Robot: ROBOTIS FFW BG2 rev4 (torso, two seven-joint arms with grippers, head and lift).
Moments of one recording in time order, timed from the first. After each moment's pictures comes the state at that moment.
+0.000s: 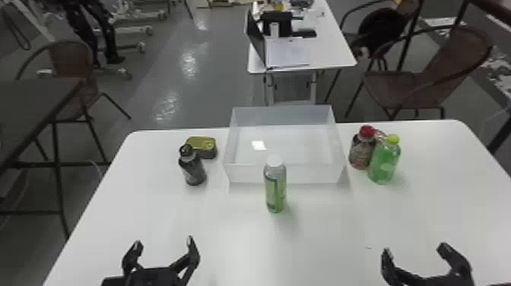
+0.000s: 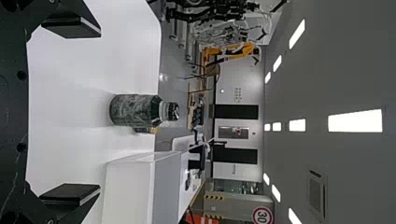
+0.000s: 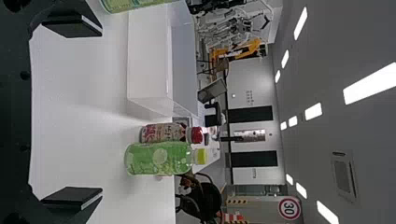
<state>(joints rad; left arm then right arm) 0.57 0.00 0.06 -1.72 0.06 -0.39 0.08 0.51 0.00 -0.04 -1.69 -0.07 -0.28 0.28</state>
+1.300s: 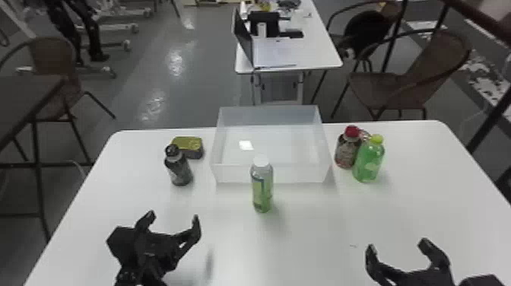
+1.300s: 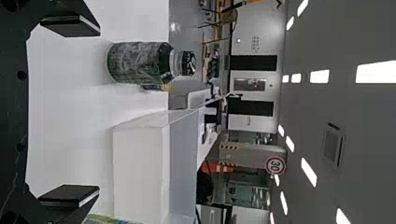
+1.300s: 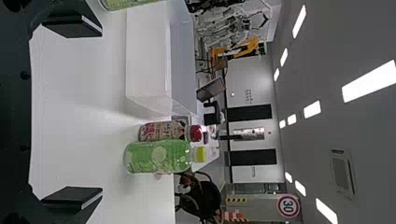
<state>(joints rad) 0.31 0.11 0.04 -1.51 0.14 -0.27 -0.14 0.49 0.00 -0.03 -1.68 -0.08 -0.28 0.28</state>
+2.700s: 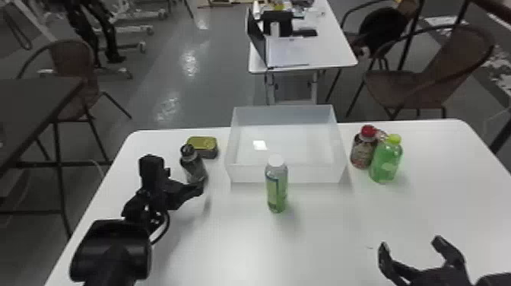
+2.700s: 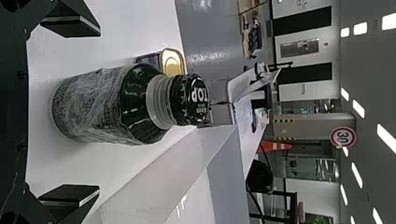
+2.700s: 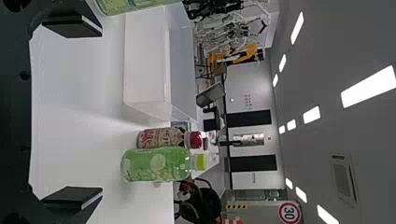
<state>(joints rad) -0.25 0.18 0.16 -0.93 -0.07 -0.09 -0.42 0.46 0.00 -0.03 -1.64 -0.09 -0.28 0.31</state>
